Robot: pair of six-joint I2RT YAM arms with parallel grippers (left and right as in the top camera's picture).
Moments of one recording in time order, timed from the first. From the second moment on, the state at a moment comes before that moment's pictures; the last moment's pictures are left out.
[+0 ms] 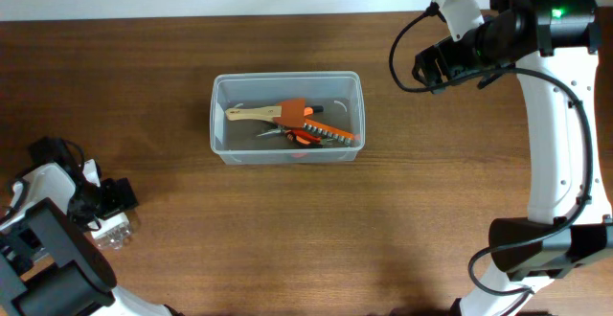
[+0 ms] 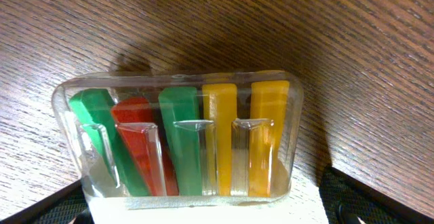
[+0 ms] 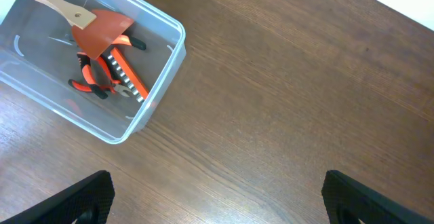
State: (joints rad) left arm 0.59 1.83 1.07 -0.77 -0.05 0.11; right arm 0.03 1.90 2.25 -1.46 -0.23 -0.45
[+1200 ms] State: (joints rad) left arm 0.59 1.85 1.10 -0.83 0.01 0.10; right arm 0.03 1.90 2.25 -1.46 -0.23 -0.45
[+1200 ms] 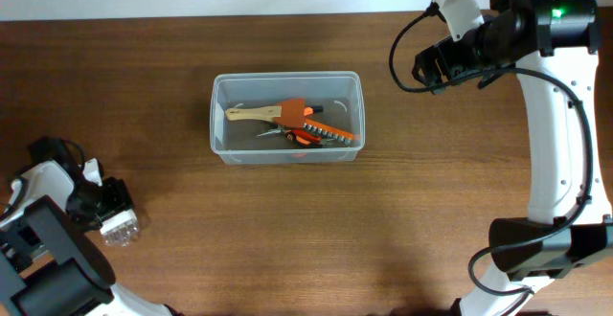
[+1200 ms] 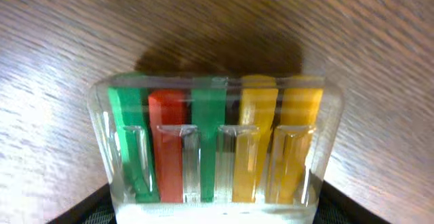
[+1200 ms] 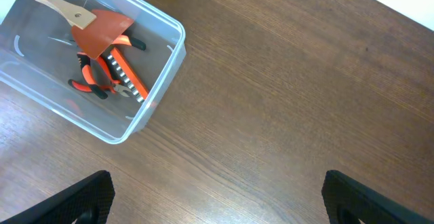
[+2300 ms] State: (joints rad) left arm -0.35 1.81 1.83 -0.86 0.04 0.83; right arm -0.31 1.82 2.25 -1.44 -0.18 -0.18
